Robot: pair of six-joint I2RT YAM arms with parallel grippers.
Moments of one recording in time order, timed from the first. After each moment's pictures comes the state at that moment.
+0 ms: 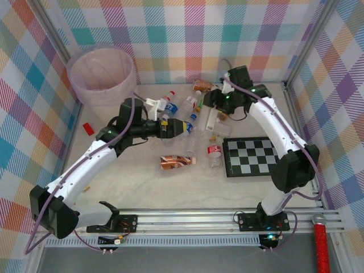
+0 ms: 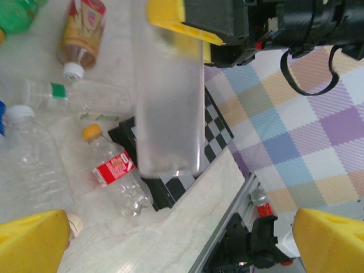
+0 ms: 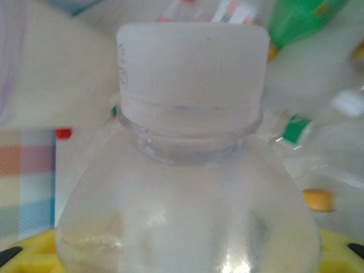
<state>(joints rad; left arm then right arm) -0.53 1.26 1.14 -0.37 0.59 -0.55 0.37 1.70 1.70 -0.87 -0.39 0.57</state>
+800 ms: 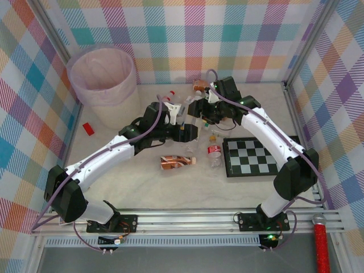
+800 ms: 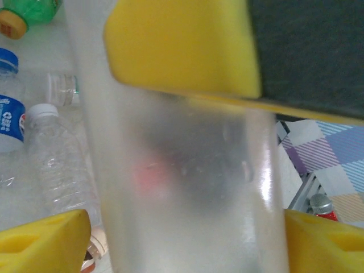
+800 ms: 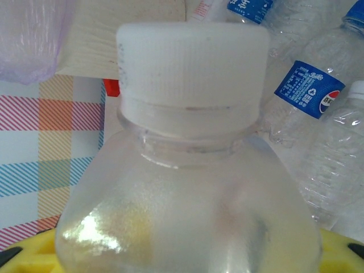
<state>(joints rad) -0.68 1.42 1.18 -0.32 0.34 -0.50 0.51 1.62 1.56 -0.71 -0.48 0.71</state>
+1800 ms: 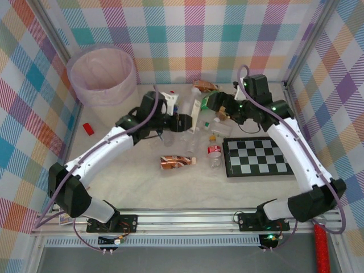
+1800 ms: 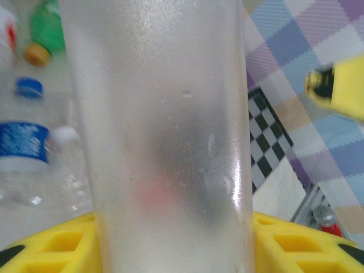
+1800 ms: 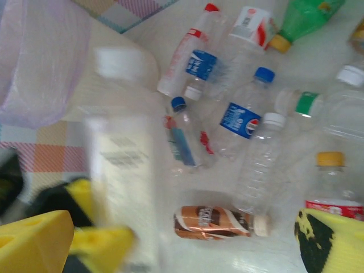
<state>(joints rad) -0.59 1.47 1.36 -0.46 0.36 -0.45 0.38 1.36 1.52 -0.87 -0.34 0.66</state>
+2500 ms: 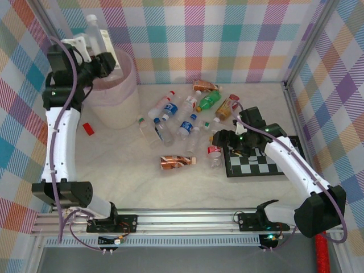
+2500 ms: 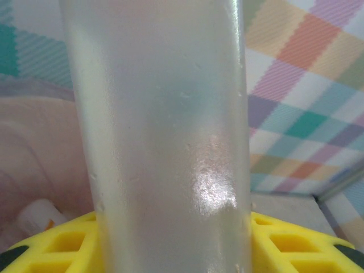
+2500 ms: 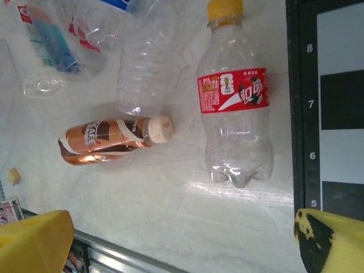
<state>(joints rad) 0.06 1.53 1.96 -0.67 0.28 -0.31 0.37 1.23 1.07 -0.93 -0.36 0.58</state>
